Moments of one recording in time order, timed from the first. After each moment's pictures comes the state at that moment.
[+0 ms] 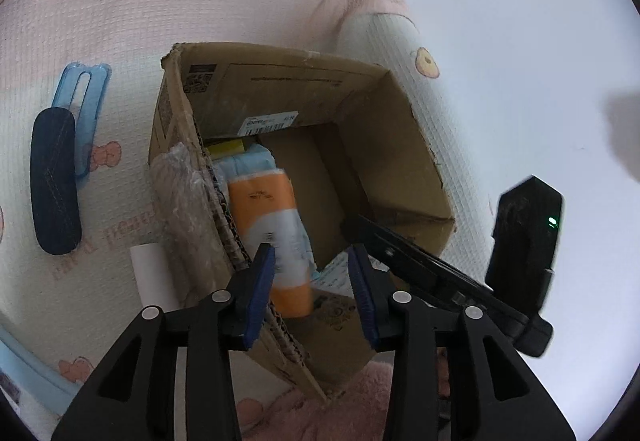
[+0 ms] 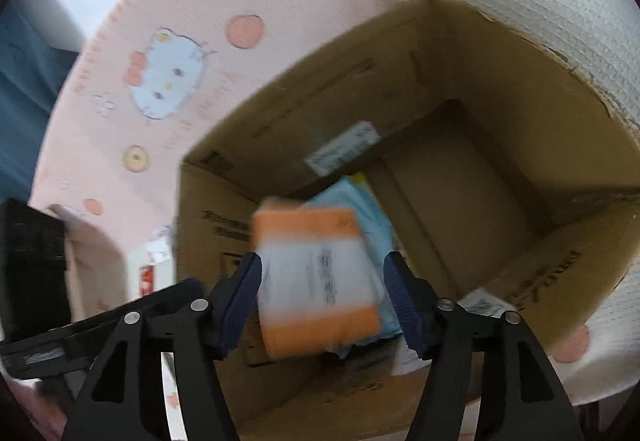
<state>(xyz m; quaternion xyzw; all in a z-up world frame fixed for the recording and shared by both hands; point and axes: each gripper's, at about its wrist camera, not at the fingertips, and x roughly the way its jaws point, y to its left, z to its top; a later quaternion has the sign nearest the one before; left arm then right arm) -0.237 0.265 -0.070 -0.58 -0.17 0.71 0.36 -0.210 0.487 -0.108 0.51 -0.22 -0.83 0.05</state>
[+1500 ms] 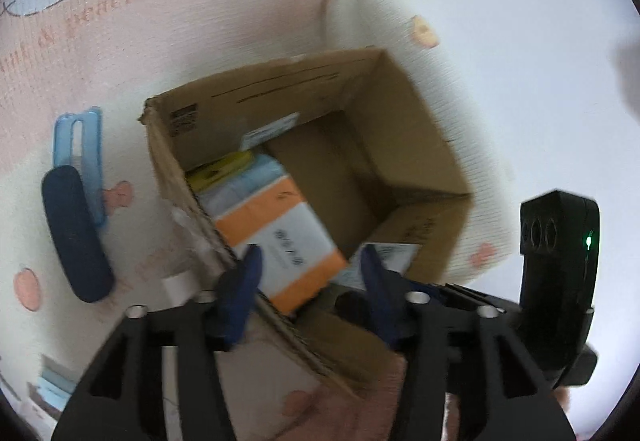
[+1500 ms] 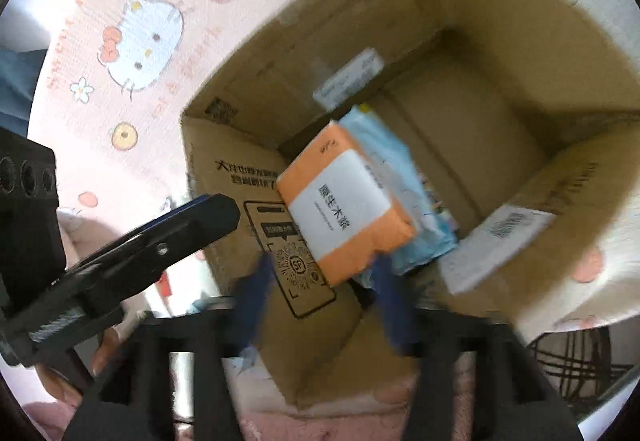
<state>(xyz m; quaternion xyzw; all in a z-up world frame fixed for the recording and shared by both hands) -0.259 0.284 -0.049 -0.59 -0.07 0.71 0.38 -0.191 0.441 -0.098 0.59 -0.25 -0.77 0.02</state>
